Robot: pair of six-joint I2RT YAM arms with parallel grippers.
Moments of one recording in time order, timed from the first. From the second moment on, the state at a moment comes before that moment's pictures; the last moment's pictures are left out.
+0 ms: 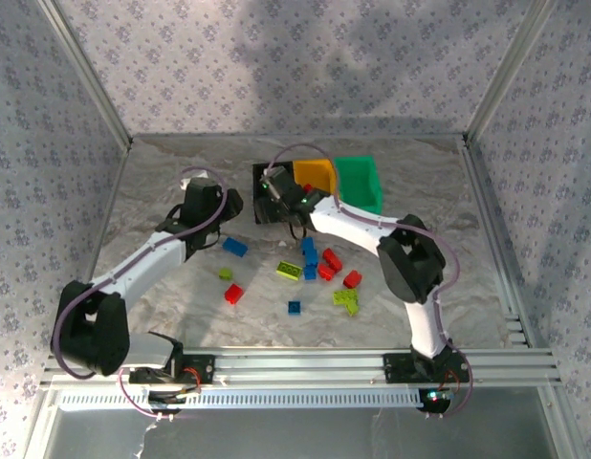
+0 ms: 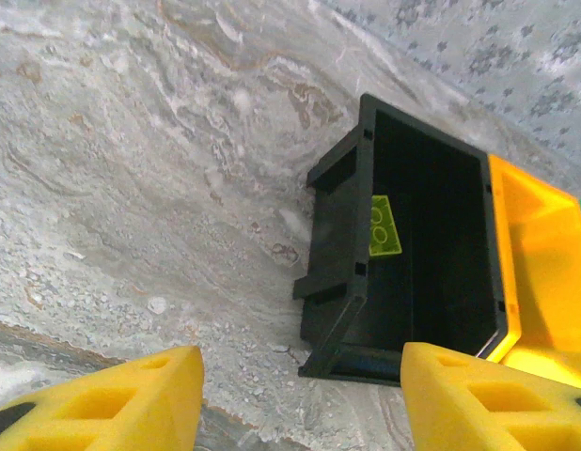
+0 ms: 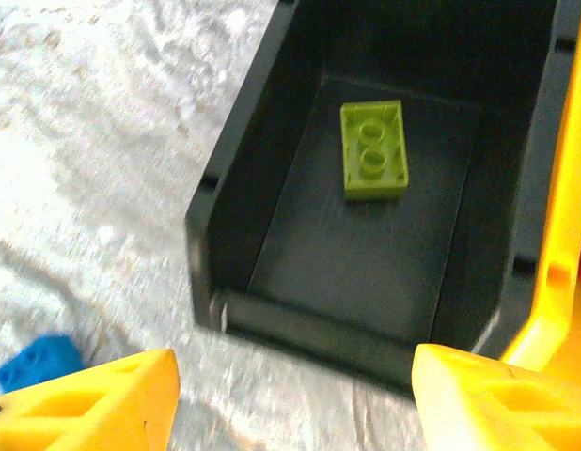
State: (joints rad) left arm -0.39 1.35 0.87 -0.15 -0.12 -0.74; right arm 0.80 1.99 1.56 -0.38 0.19 0.35
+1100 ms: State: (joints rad) left arm -0.37 1.48 0.87 -0.02 -0.03 -0.80; right arm 0.81 1.74 1.11 -0.39 0.29 0.41
